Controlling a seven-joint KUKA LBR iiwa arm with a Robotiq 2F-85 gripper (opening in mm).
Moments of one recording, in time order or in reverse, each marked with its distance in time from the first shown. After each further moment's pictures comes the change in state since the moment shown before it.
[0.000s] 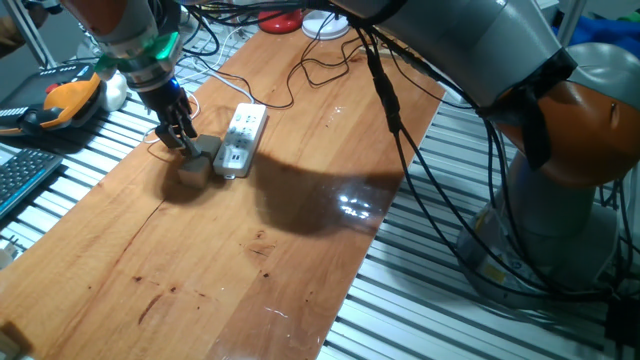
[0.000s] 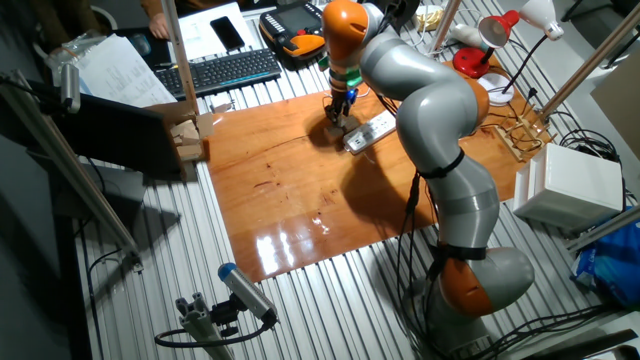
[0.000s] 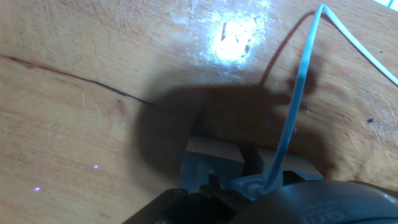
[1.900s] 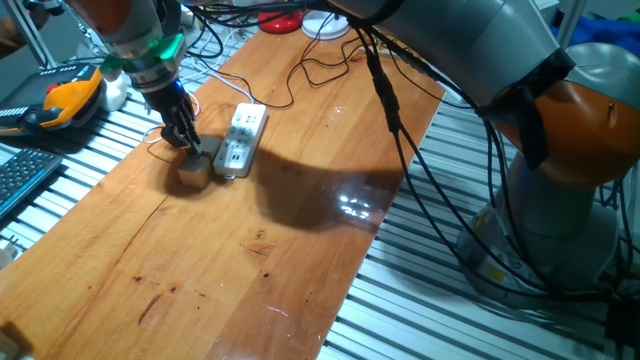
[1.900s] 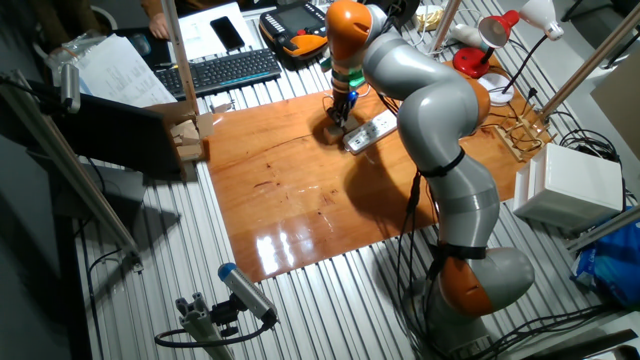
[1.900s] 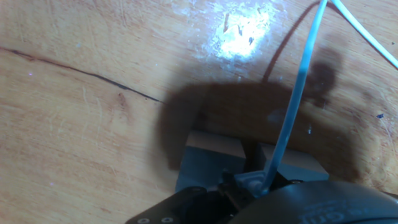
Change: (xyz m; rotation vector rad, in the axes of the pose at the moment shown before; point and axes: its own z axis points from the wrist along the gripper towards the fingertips) arm 0.003 0.001 0.007 -0.028 0.005 -0.004
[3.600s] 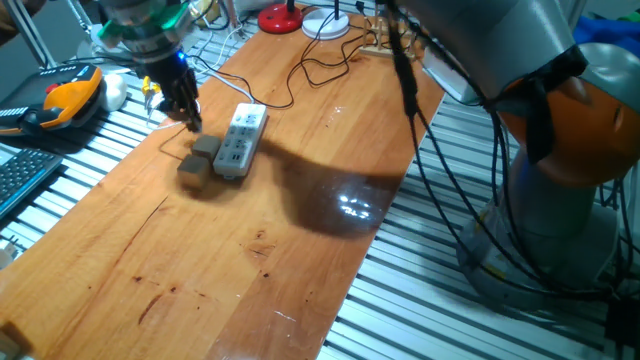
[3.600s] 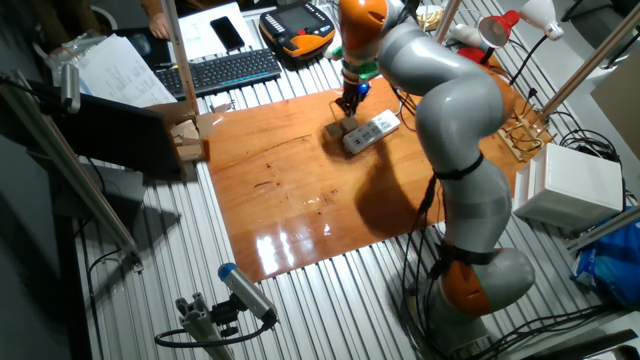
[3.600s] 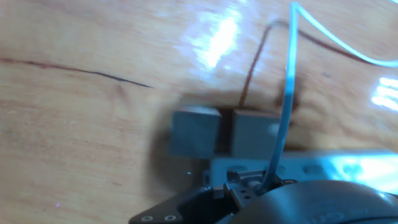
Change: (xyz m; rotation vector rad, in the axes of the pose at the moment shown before) arm 0.041 -0.007 -0.067 0.037 -0.047 0.160
